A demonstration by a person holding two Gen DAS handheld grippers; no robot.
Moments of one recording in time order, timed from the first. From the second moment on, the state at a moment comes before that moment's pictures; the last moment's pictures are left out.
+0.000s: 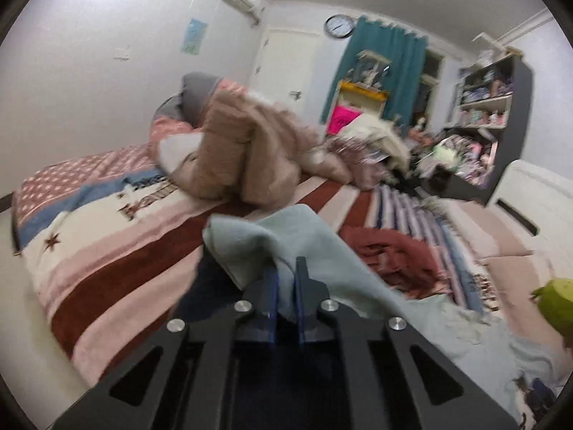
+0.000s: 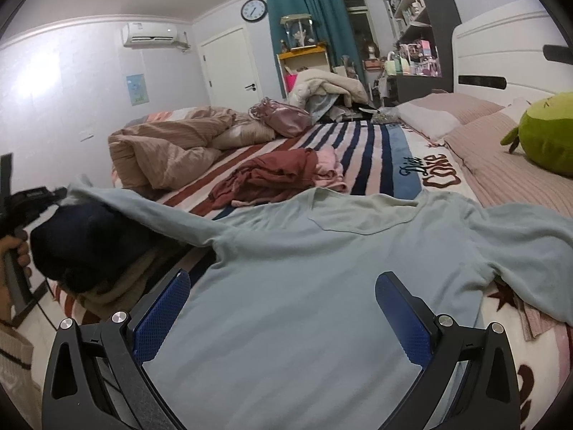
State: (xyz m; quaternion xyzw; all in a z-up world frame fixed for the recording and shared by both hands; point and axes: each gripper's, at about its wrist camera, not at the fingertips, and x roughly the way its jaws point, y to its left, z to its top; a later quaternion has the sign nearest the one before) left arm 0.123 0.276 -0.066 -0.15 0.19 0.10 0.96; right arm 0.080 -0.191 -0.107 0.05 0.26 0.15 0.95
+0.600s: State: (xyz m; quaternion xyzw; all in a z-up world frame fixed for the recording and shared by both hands) left arm 0.124 0.068 -0.021 -0.12 0.17 -0.21 0.96; right arm 0.049 -0.256 -0.088 0.04 0.20 0.12 0.97
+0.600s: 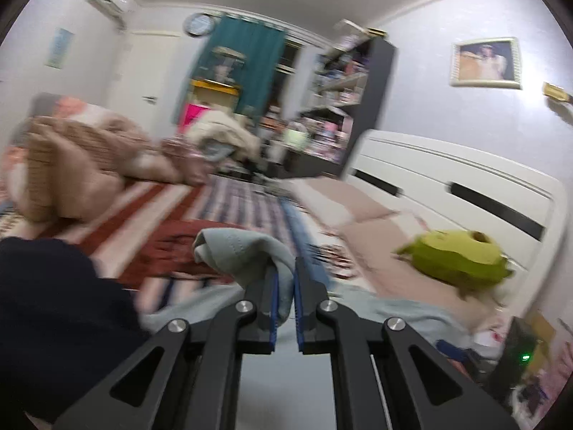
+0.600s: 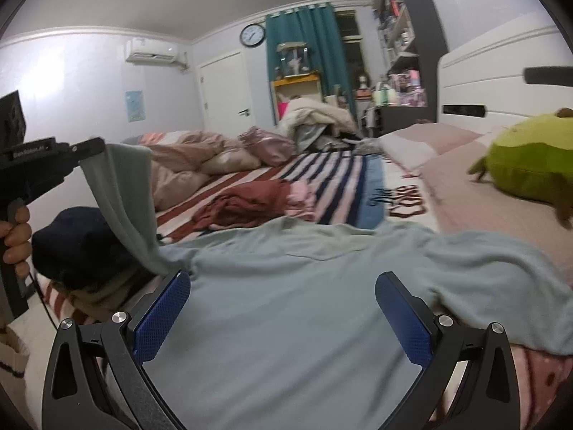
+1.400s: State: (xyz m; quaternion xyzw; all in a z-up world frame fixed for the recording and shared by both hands) left arm 0.100 0.038 -0.097 -0.07 0.32 -0.25 0.91; right arm 0.066 -0.282 -0.162 0.01 0.35 0.16 0.92
